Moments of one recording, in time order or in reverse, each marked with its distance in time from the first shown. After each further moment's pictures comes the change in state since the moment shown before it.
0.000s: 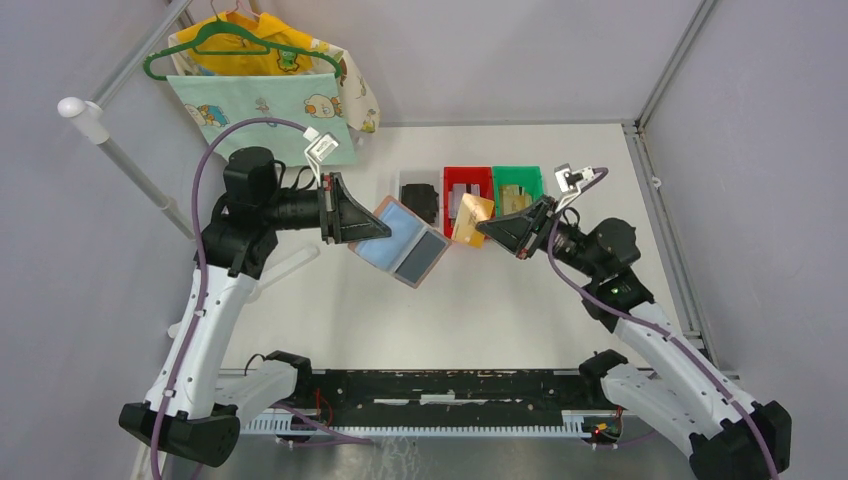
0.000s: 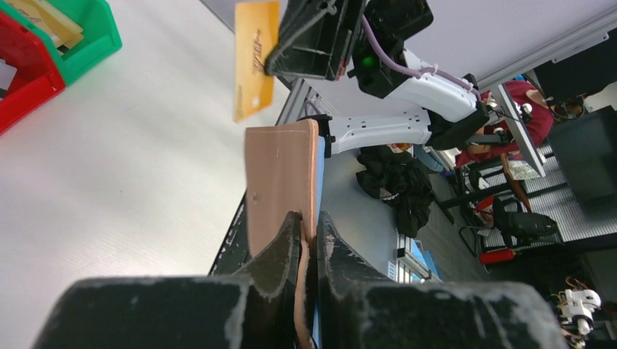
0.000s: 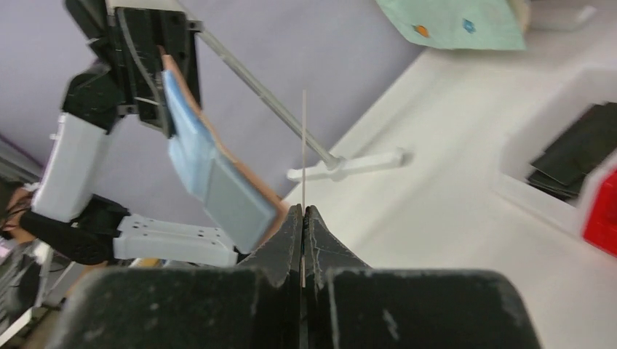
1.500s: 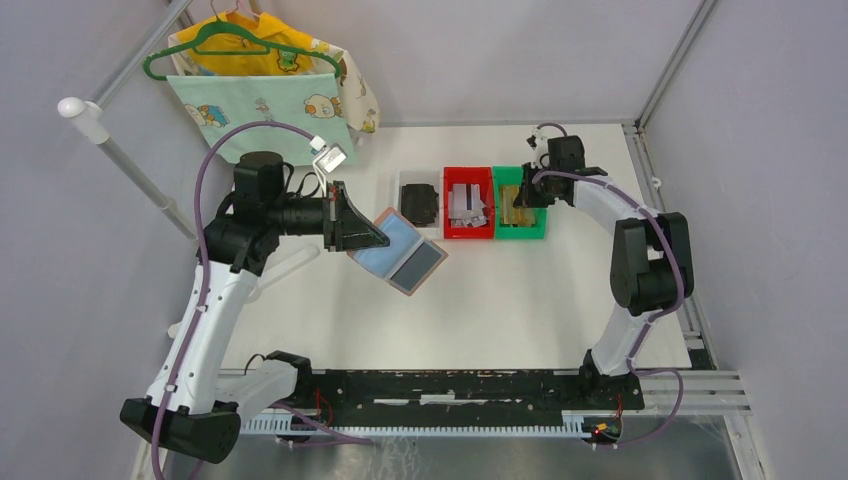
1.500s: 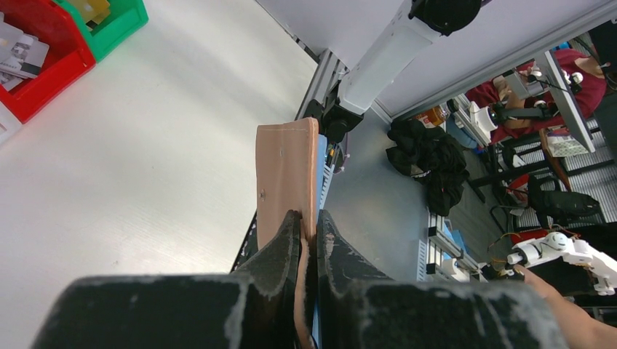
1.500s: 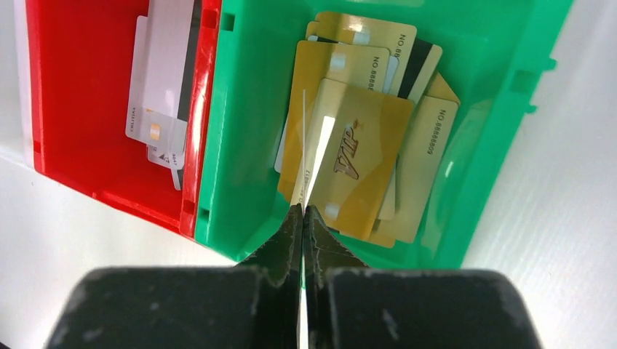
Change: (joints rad) left arm 0.000 0.015 0.004 -0.179 -0.022 0.235; right arm -0.348 0.968 0.658 -0.809 0.248 -0.717
